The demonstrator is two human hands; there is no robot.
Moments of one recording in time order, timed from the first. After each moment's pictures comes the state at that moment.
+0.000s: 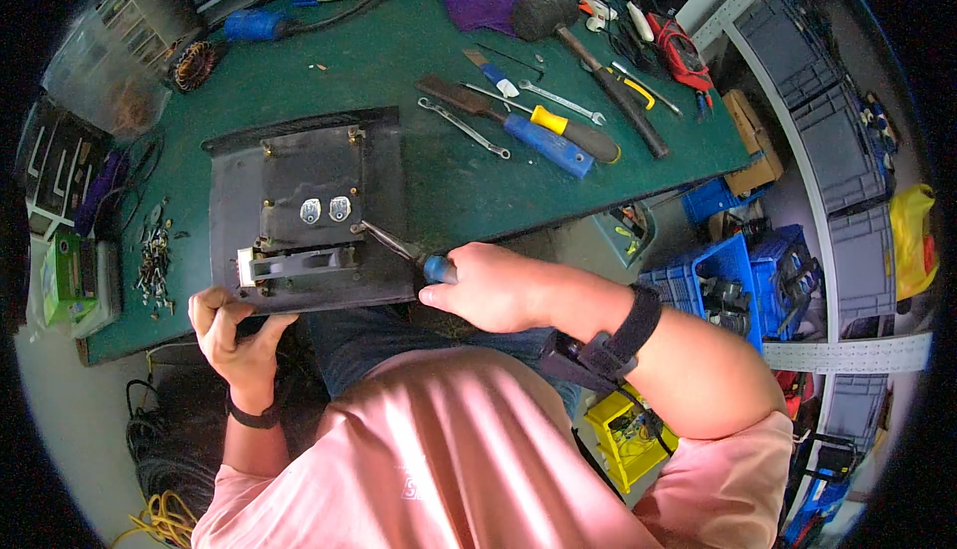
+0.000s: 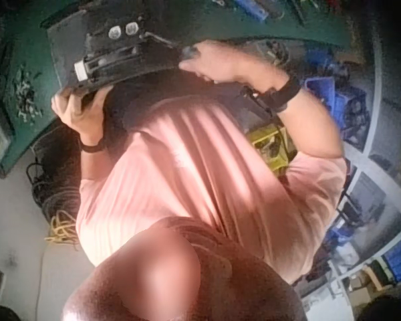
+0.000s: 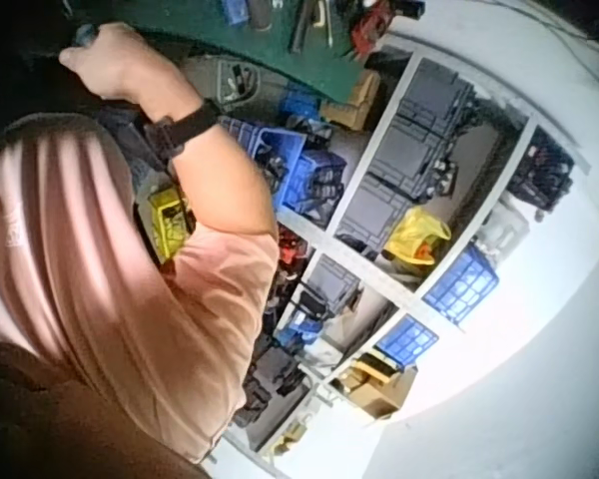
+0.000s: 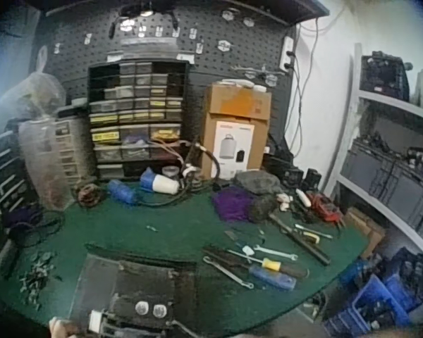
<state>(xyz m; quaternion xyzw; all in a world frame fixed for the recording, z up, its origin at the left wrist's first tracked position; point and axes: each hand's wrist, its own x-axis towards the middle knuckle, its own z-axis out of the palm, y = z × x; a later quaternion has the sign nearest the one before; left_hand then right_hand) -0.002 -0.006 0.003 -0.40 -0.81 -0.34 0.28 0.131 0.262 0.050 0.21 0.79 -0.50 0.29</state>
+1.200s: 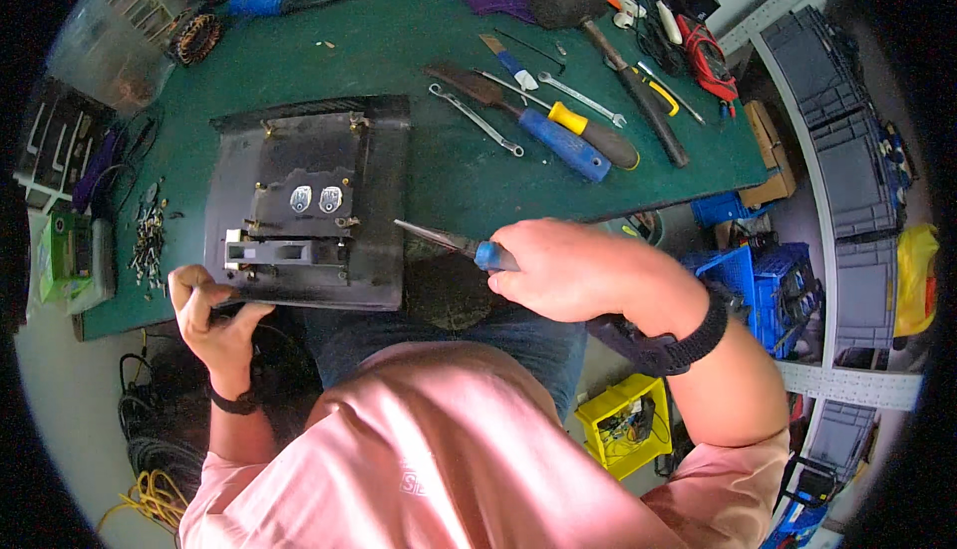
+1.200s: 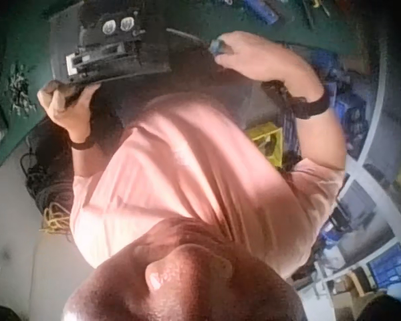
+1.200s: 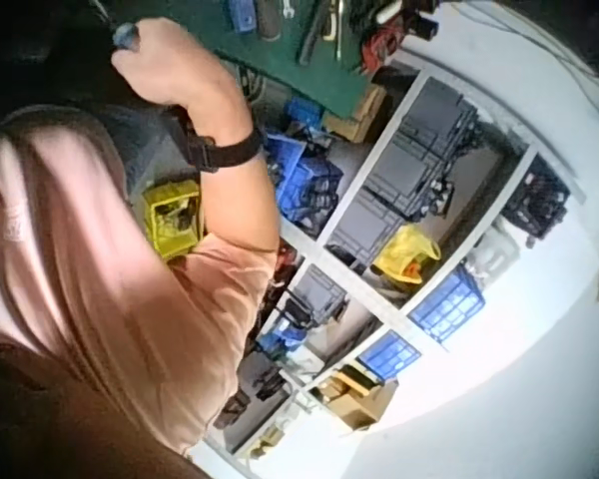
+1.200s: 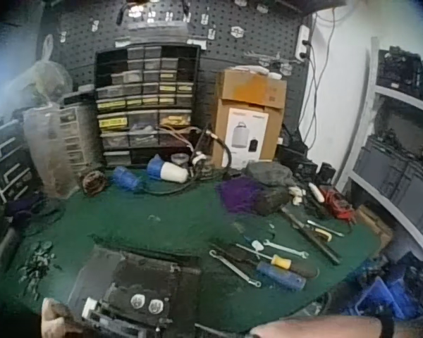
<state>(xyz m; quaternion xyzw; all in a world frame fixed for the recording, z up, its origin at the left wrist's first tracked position) -0.017 -0.007 0.004 -0.37 -0.80 -0.40 0.23 0.136 0.311 0.093 0.10 0.89 -0.31 0.31</state>
